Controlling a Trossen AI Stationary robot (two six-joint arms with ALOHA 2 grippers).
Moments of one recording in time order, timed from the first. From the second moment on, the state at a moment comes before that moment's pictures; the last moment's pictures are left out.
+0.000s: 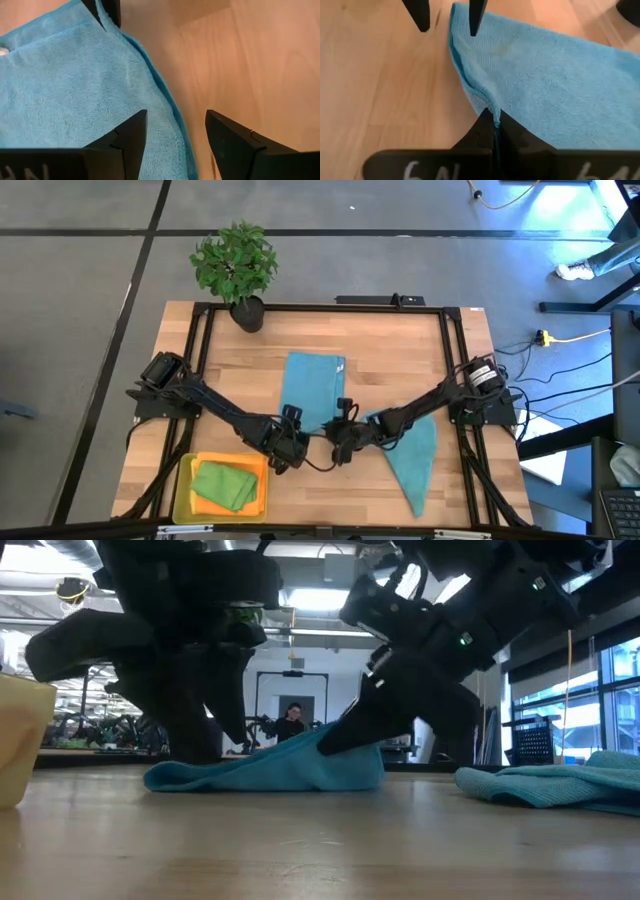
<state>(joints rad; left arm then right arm) -0.45 1.84 1.18 -0.61 -0.41 -0.11 0.36 1.94 1.00 0.19 0.50 0.09</state>
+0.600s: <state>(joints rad) -0.43 1.84 1.17 -0.66 -0.45 -0.20 0.31 1.88 0.98 0.18 0.43 0.13</state>
